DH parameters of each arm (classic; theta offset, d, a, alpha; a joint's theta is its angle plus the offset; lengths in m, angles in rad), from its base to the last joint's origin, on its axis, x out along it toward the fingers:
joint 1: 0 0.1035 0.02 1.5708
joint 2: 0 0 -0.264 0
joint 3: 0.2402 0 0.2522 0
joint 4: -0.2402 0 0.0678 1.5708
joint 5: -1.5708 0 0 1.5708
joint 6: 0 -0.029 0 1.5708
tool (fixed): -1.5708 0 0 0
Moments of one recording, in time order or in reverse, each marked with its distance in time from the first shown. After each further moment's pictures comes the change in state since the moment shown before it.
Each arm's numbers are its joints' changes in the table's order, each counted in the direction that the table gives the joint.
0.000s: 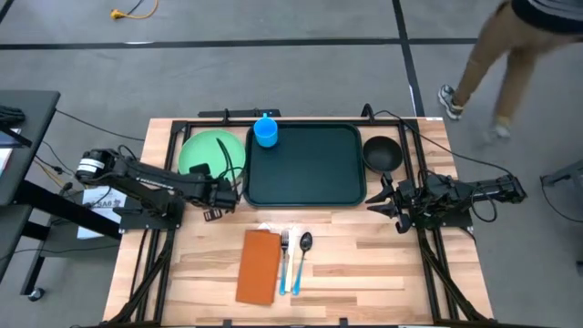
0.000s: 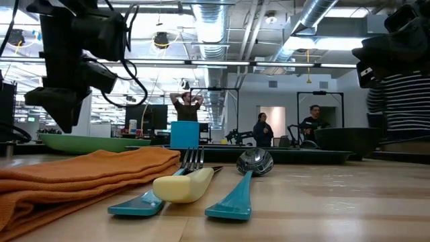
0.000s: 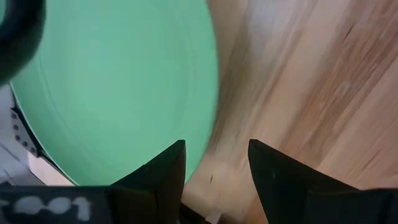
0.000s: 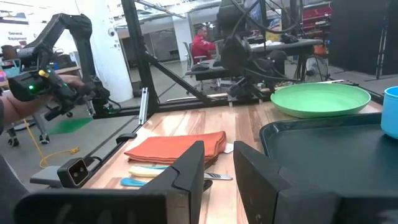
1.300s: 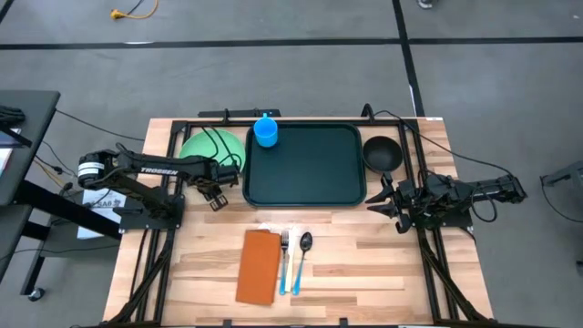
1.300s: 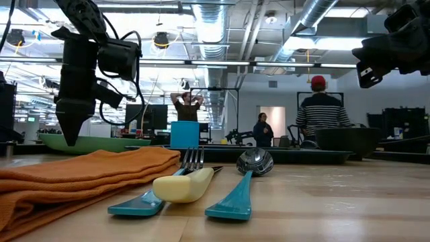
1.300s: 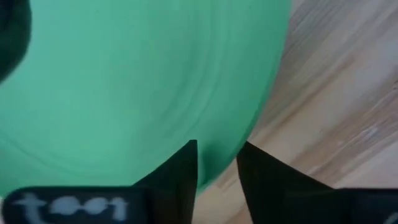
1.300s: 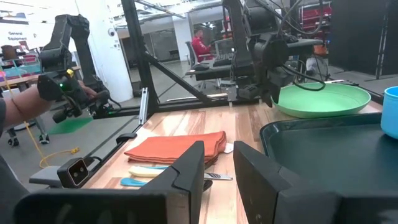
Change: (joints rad) left arm 0.324 -0.005 -0.058 0.155 0.217 -0.051; right arm 0.000 0.000 0.000 0.000 0.000 0.000
